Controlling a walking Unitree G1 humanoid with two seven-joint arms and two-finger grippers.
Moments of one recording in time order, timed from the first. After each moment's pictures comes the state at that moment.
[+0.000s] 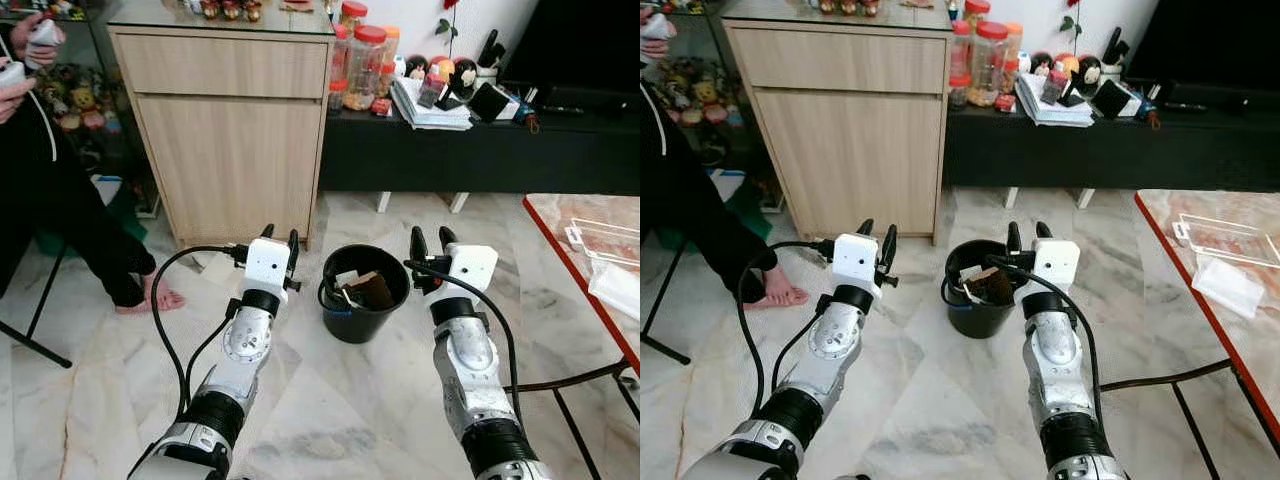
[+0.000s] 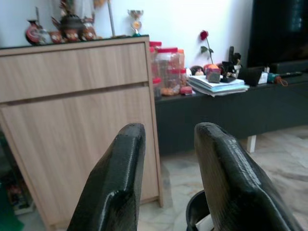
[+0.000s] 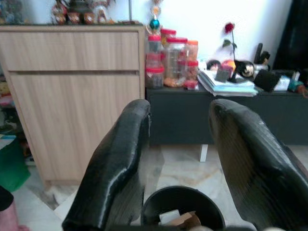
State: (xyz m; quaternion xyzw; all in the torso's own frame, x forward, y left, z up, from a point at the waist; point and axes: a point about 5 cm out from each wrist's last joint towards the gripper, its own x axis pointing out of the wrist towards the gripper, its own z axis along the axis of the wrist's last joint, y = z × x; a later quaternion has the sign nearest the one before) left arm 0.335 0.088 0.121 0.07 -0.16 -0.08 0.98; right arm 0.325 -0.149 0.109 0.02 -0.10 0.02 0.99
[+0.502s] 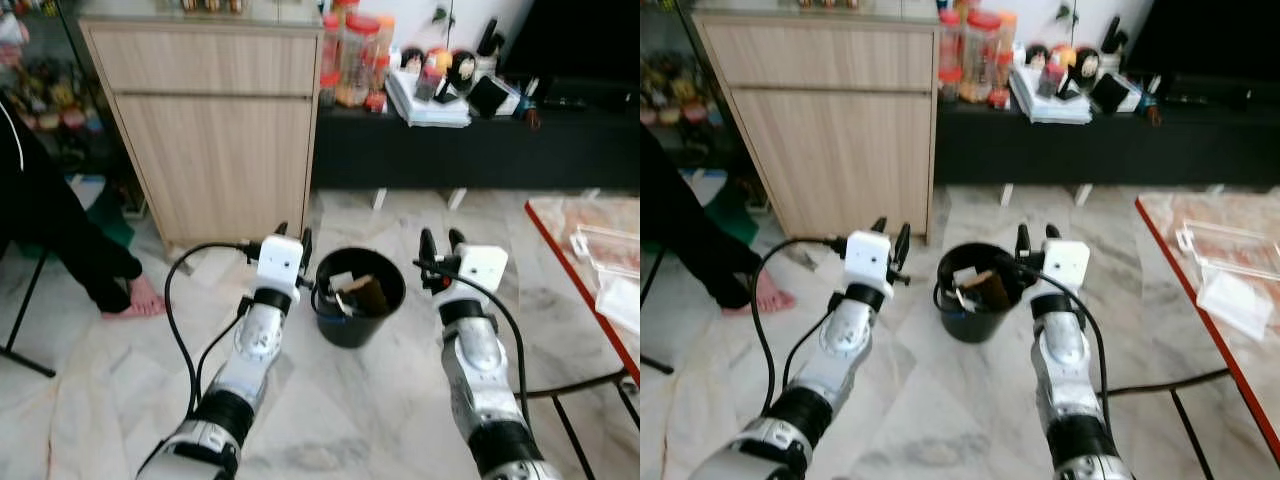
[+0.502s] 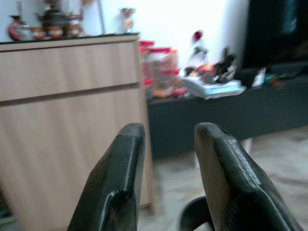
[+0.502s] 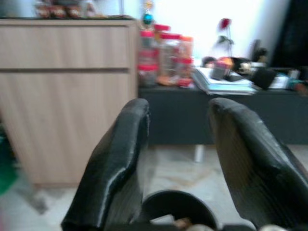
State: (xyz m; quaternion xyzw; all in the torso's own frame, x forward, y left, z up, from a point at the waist) left arm 0.336 0.093 0.121 0.08 -0.16 -0.08 0.98; right arm 0.327 -0.139 0.113 0.03 -0.11 0.04 0.99
